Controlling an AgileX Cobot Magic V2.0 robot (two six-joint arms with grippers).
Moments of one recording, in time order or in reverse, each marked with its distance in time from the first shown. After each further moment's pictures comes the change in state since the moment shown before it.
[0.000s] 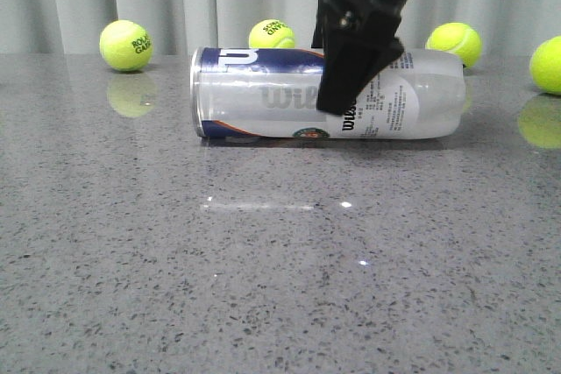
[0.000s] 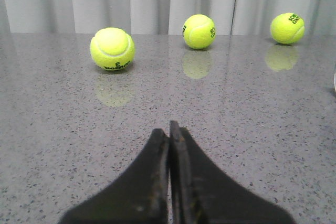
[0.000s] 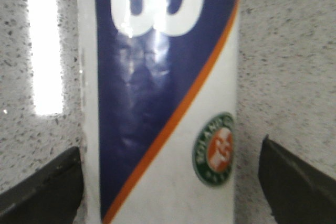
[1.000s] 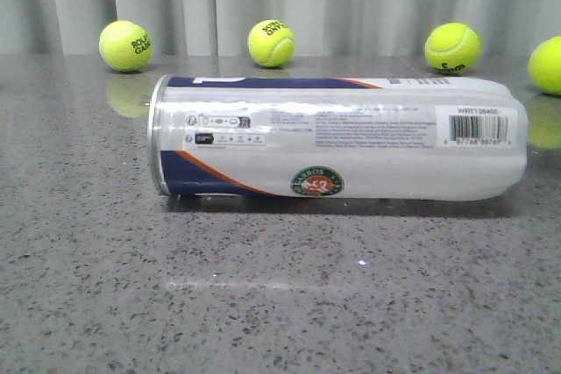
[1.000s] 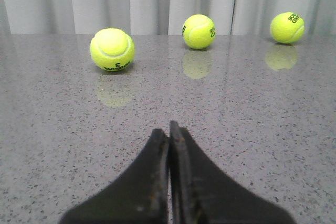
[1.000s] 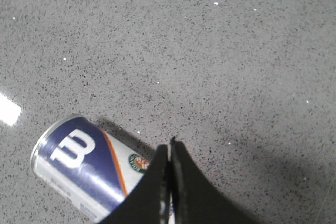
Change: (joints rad) left arm 0.000 0.000 0.000 0.007 0.000 0.000; right arm -0.002 -0.472 0.243 0.000 -0.149 1.098
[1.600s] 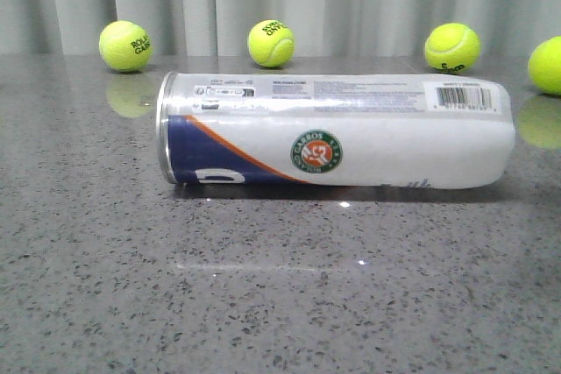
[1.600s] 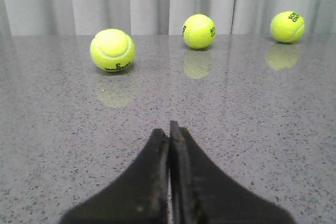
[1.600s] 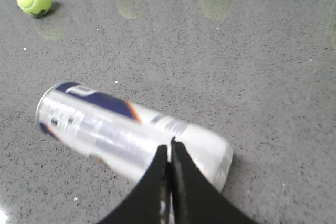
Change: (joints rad) left arm 0.000 0.000 0.000 0.007 0.000 0.000; right arm 0.000 -0.641 0.758 0.000 -0.506 0.016
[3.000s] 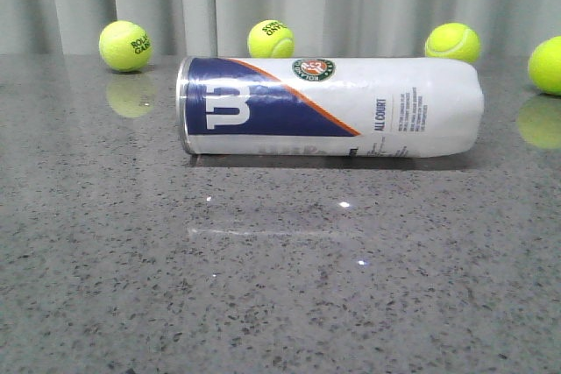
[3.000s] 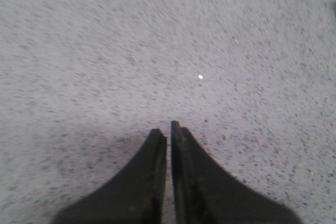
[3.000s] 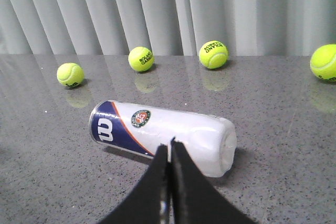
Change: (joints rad) left arm 0.000 0.709 -0.621 -0.155 0.659 0.043; right arm 0.000 -0.555 0.321 0.005 -0.130 0.002
